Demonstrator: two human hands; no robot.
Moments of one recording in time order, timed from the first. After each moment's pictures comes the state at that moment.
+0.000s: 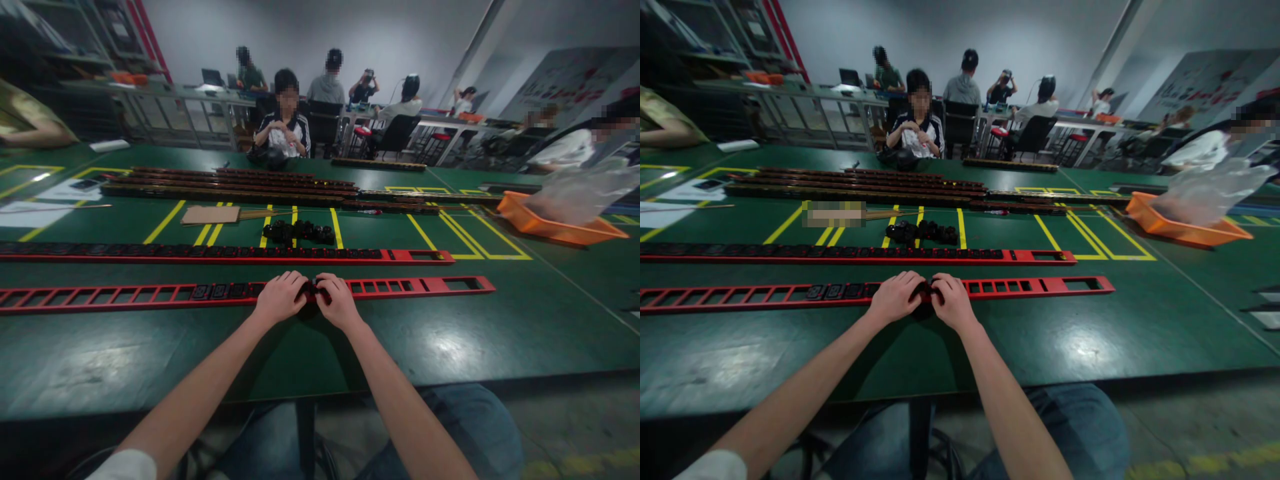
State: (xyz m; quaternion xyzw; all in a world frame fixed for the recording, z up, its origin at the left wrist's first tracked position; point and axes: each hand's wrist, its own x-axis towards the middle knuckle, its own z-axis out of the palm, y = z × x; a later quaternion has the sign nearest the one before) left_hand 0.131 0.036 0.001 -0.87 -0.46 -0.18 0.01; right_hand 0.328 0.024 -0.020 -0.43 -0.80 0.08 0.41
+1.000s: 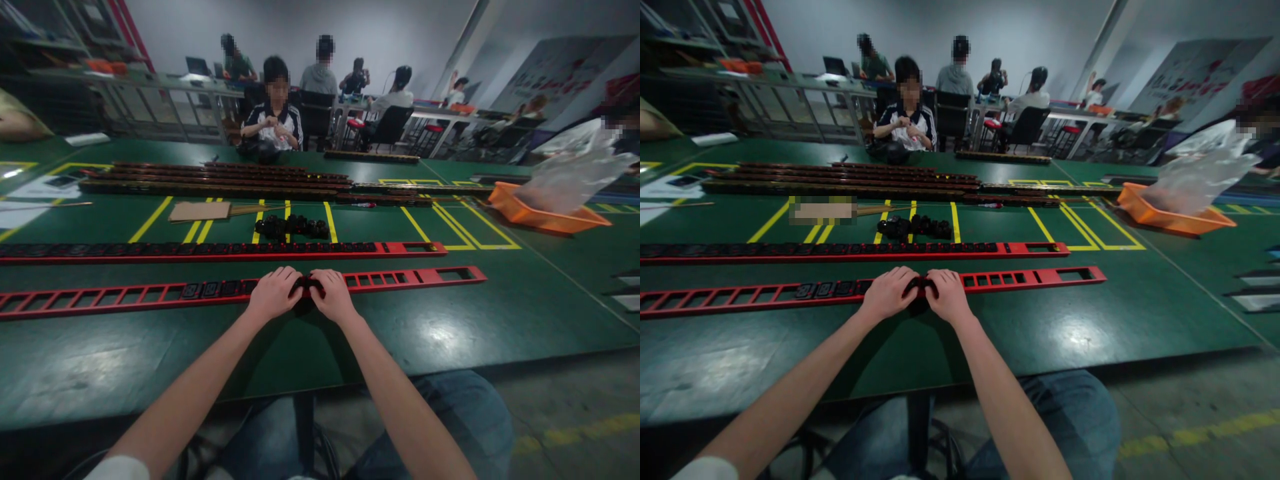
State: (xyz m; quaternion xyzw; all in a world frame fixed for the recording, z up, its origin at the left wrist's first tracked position) left_hand 0.131 0.036 0.001 -0.87 -0.46 -0.19 0.00; right_hand 0.326 0.023 -0.015 -0.46 -0.80 0.08 0.37
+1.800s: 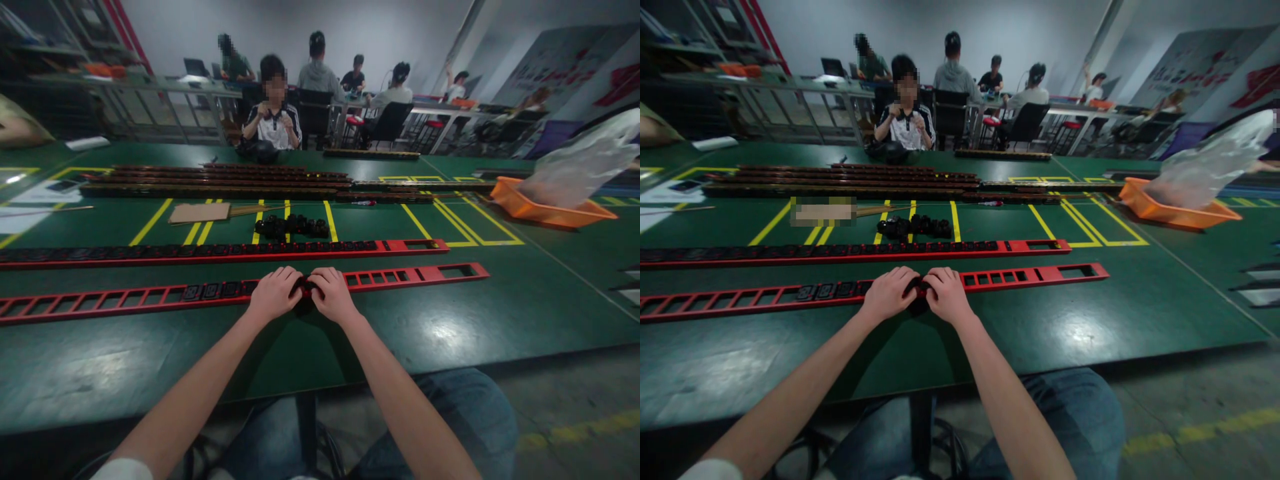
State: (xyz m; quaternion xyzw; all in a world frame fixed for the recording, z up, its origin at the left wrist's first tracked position) left_hand 0.130 0.036 0.002 -0.87 -0.46 -0.18 0.00; right_hand 0.326 0.021 -0.011 -0.46 -0.82 0.05 0.33
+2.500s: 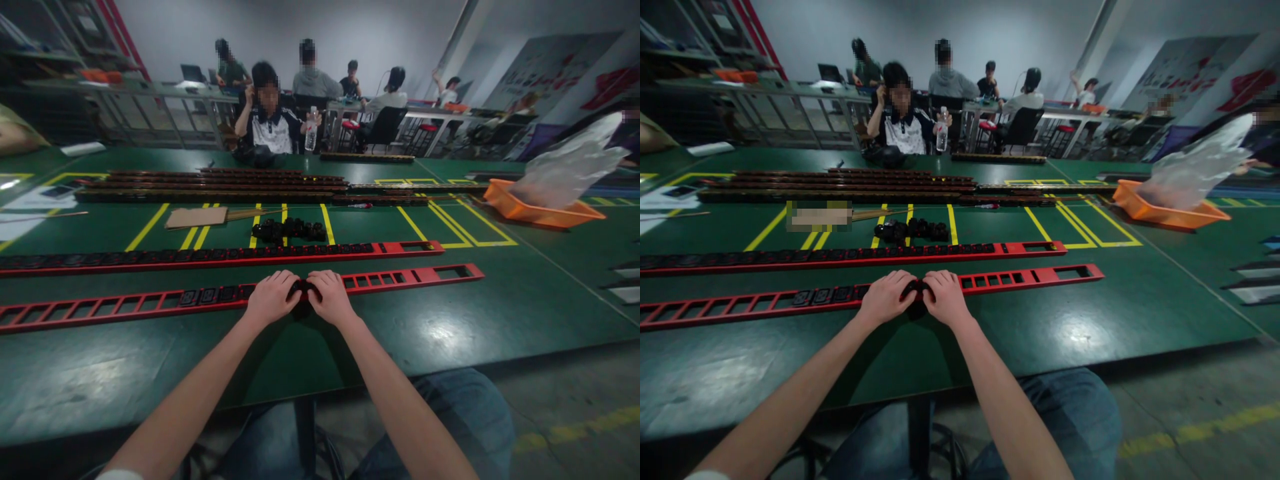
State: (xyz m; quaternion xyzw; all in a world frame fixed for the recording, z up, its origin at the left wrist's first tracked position) left_hand 0.130 0.036 0.000 -0.87 -0.46 -0.19 -0.01; right_hand 0.326 0.021 -0.011 -0.47 -0.81 0.05 0.33
